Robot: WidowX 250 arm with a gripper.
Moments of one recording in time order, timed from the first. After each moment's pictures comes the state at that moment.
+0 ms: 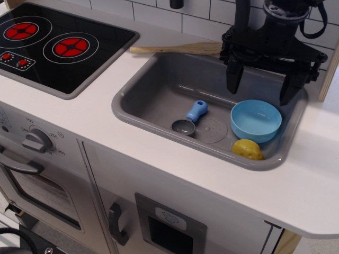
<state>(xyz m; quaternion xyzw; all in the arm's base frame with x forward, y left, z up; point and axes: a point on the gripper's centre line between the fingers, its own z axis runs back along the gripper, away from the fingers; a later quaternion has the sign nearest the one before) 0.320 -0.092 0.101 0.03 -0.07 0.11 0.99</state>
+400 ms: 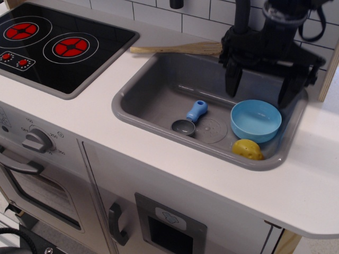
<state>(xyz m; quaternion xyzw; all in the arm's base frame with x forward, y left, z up) 0.317 -0.091 0.091 0.04 -0.05 0.11 0.99</state>
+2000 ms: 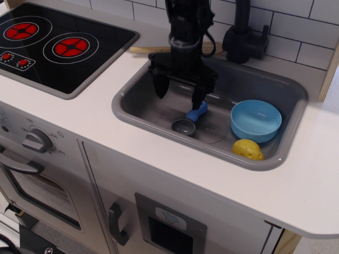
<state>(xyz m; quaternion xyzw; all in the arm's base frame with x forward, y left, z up) 0.356 0.031 0.007 0.05 -0.05 0.06 1.00</state>
